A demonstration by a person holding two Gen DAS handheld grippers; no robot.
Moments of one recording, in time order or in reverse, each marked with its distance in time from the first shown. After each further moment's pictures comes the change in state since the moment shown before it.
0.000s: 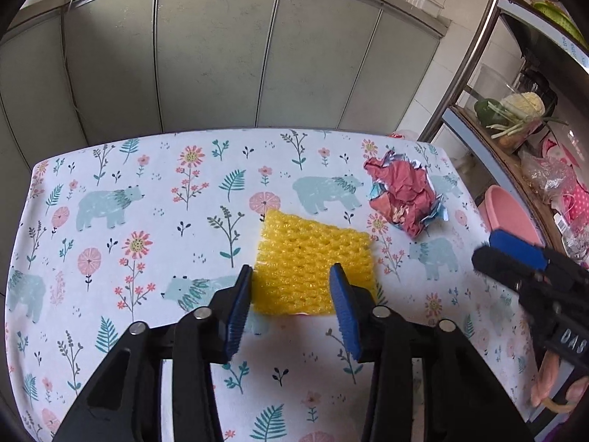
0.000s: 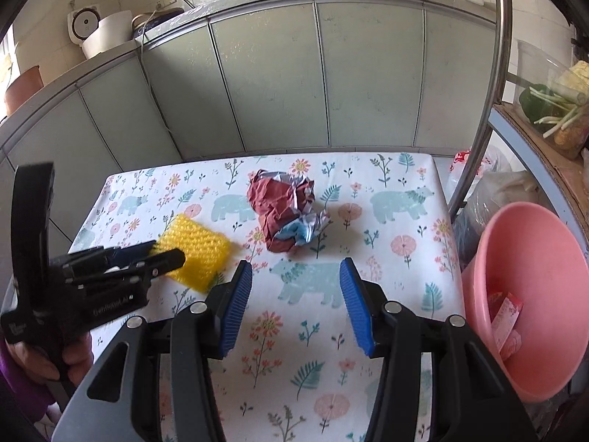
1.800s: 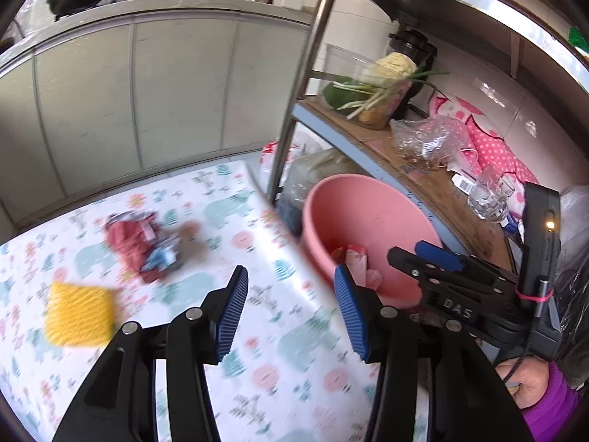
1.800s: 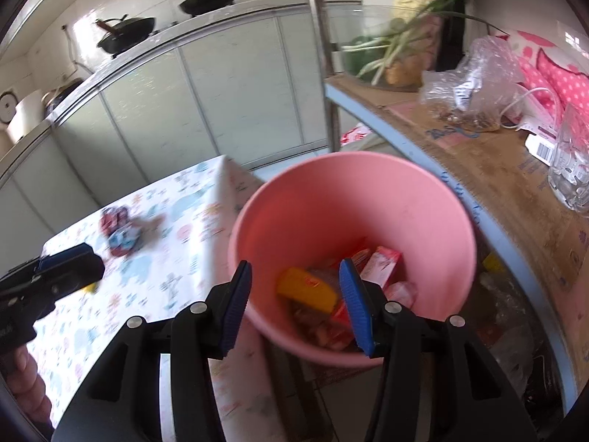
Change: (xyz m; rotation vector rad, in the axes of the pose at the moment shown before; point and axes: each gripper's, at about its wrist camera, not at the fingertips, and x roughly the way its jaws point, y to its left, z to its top) left arm -0.041 -0.181 0.005 0.247 -0.043 -0.262; right arm -0.085 -0.157 -0.063 0.297 -0.089 -0.218
